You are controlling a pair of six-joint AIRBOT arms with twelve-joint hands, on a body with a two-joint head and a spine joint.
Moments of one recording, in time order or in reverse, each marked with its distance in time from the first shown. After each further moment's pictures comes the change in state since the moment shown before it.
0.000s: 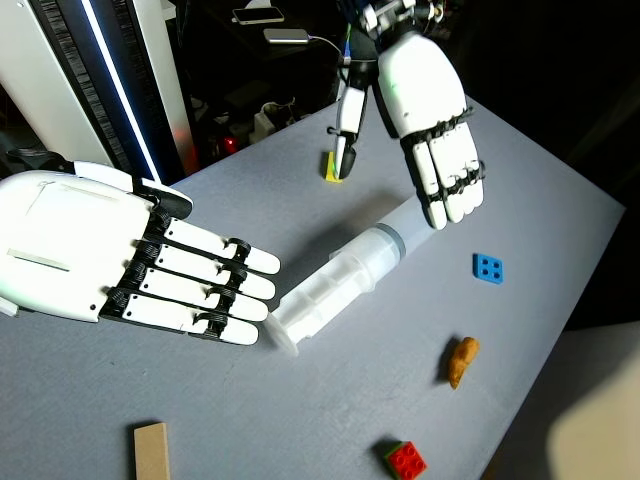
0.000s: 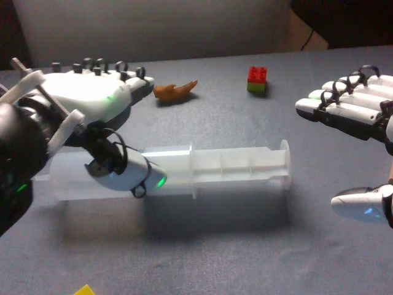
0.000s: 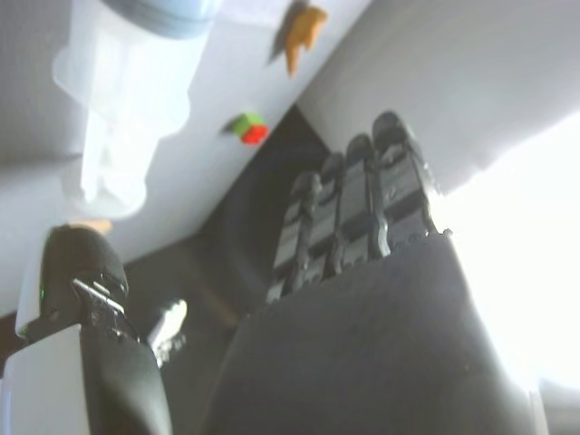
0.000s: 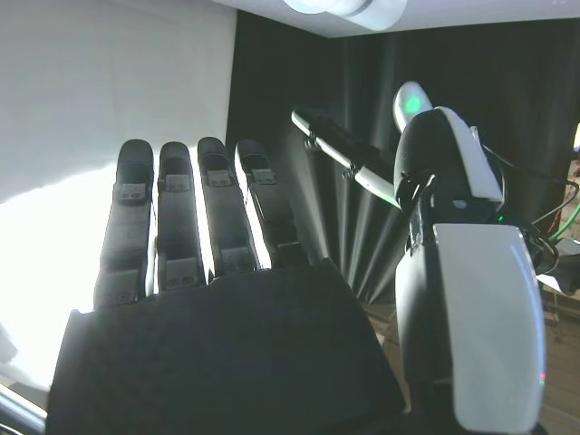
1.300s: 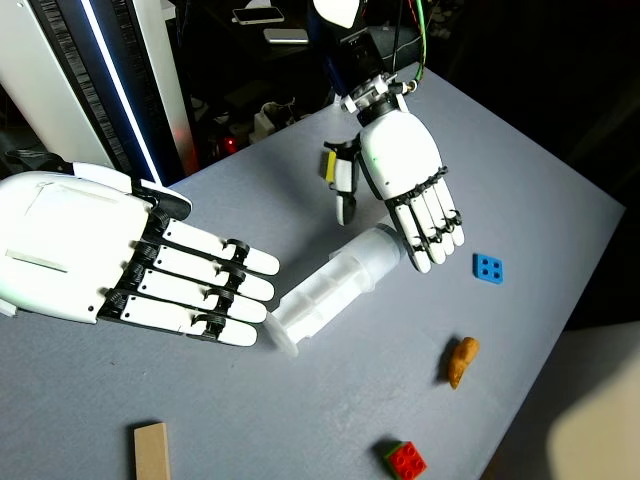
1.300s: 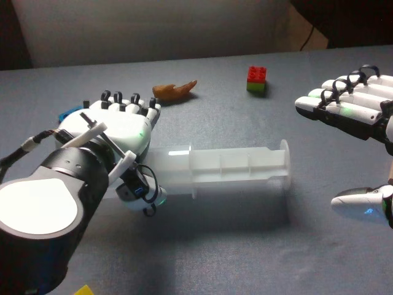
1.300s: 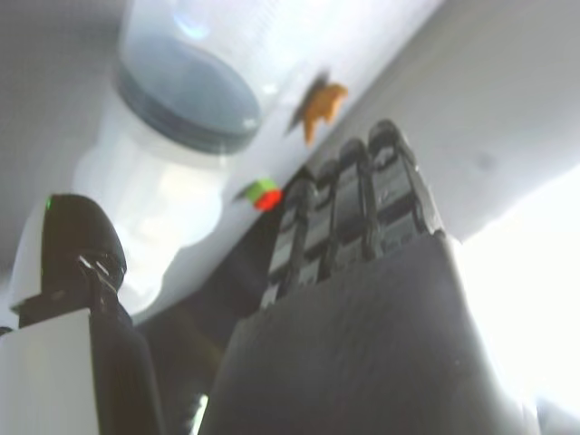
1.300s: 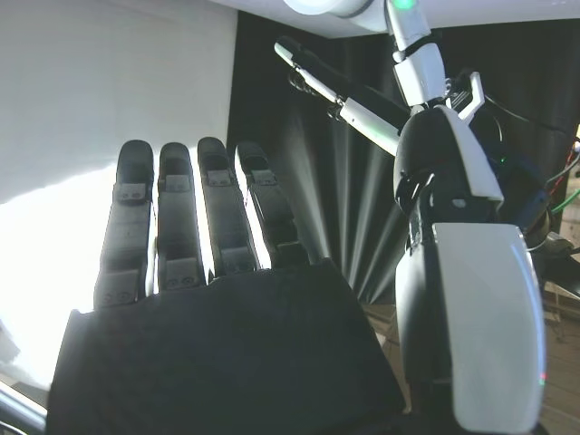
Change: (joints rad) left arm 0.204 -0.255 0.145 0.166 0.243 -0.172; right arm -0.002 0.000 0.000 0.000 0.000 0.000
